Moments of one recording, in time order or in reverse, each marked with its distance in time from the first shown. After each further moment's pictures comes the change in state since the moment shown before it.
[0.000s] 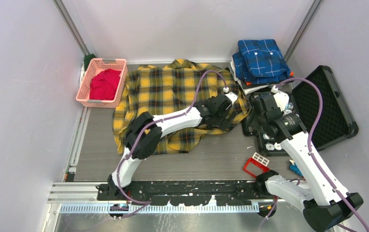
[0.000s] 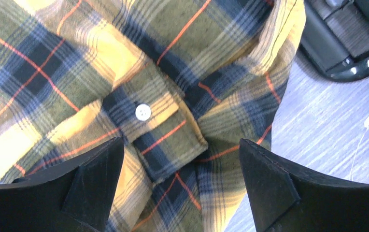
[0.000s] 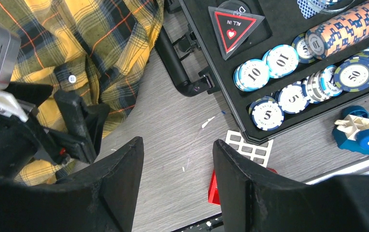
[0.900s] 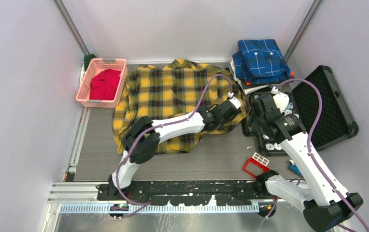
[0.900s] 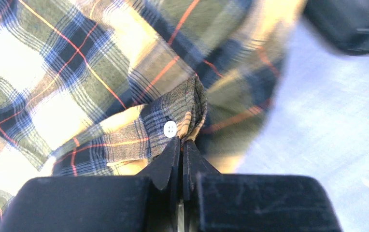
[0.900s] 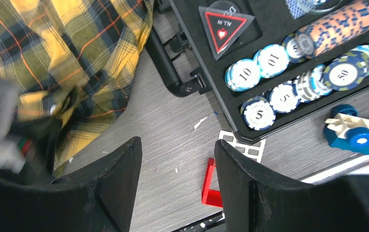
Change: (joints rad) left arm -0.075 0.034 0.051 -0.099 -0.233 0.041; right arm 0.000 -0.008 -0.038 0.010 0.010 -0.004
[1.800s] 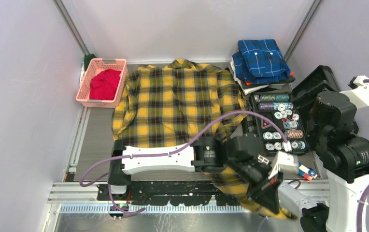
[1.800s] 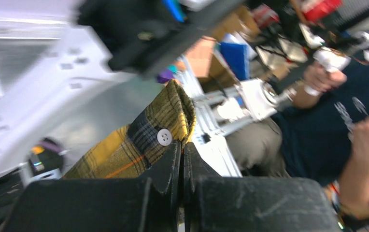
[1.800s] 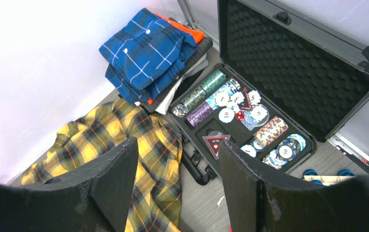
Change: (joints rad) left arm -0.454 -0.315 0.168 0.174 1.044 -0.307; right arm -0.101 -0.048 0.669 -0.148 0.281 -0.063
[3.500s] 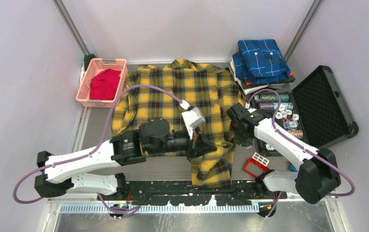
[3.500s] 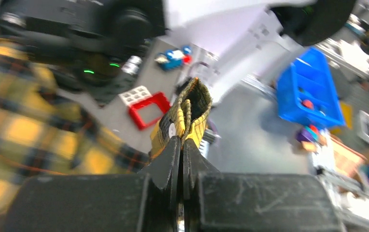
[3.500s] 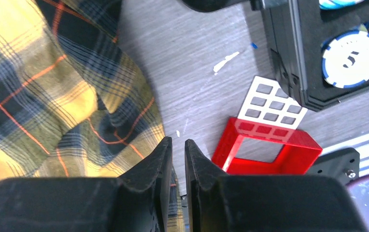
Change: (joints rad) left arm 0.198 -0.723 -0.737 0.114 -0.514 0.071; right arm 0.230 0.355 -0.826 0.201 -0.441 0.194
